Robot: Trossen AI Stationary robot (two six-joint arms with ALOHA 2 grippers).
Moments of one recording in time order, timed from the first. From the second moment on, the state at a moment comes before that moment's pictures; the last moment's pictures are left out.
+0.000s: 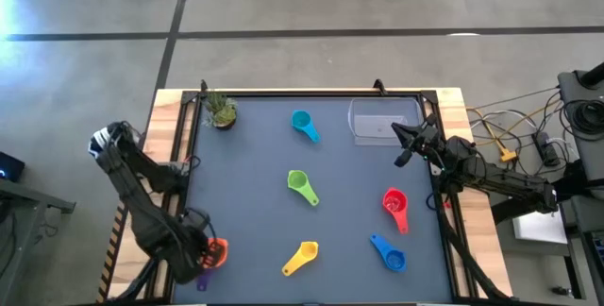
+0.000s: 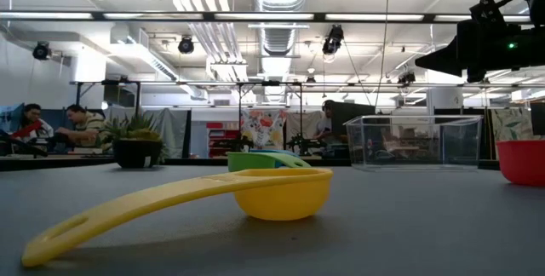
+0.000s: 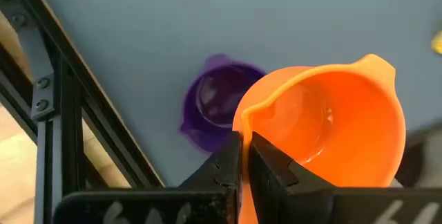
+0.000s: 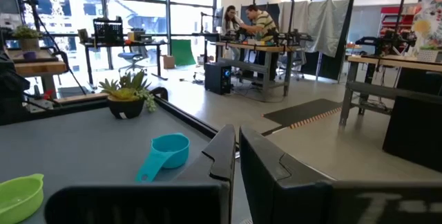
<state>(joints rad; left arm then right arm) -0.96 1.47 1.21 -1.23 -0.04 -2.14 -0.33 0.08 0.01 0.13 0.32 -0.07</state>
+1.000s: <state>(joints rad) -1.01 1.50 1.16 -1.22 -0.01 -2.19 -0.33 0.08 0.01 0.13 0.32 -0.07</state>
